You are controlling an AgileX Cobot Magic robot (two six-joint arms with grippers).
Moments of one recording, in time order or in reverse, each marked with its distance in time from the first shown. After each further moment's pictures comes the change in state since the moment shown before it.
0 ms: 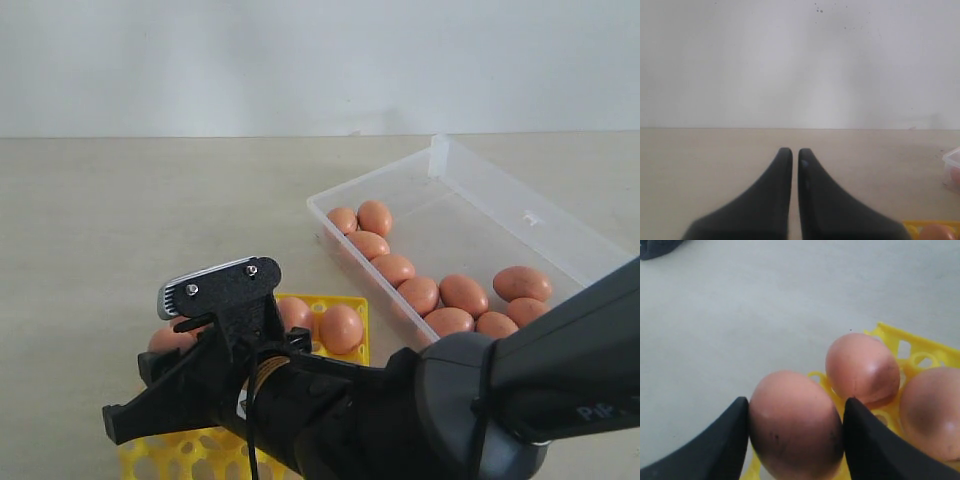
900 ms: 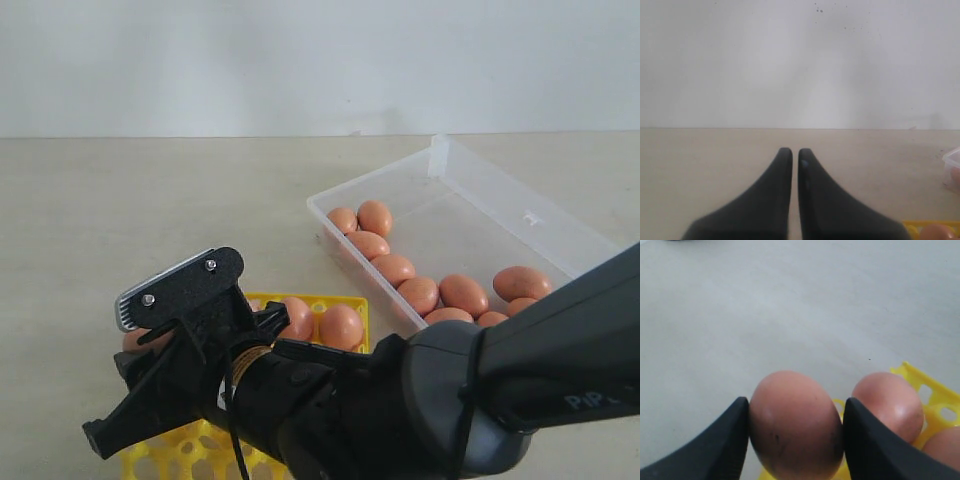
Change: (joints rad) left arm 0.000 0.000 0.000 0.000 0.000 0.000; right arm 0.000 0.002 -0.047 -0.055 0.021 -0.168
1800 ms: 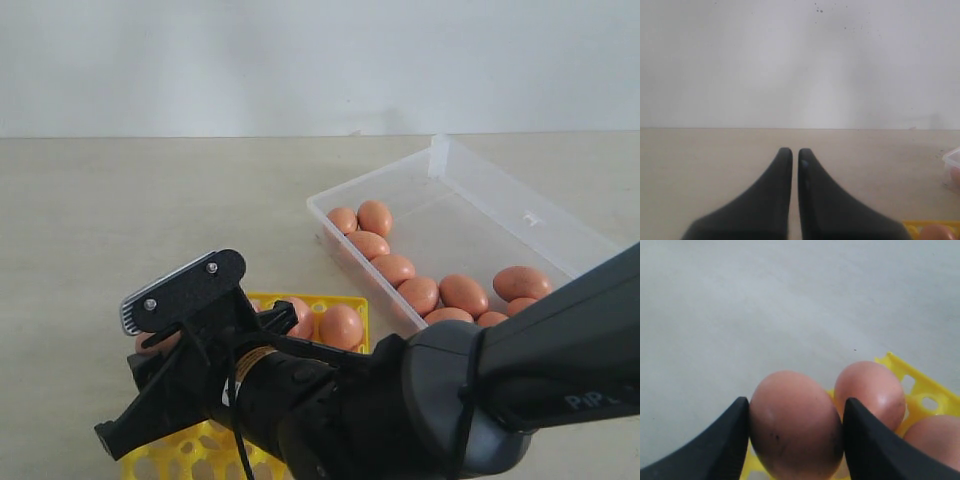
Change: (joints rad) left arm 0.000 0.000 0.000 0.000 0.000 0.000; right arm 0.000 0.000 0.000 0.075 0.029 -0.097
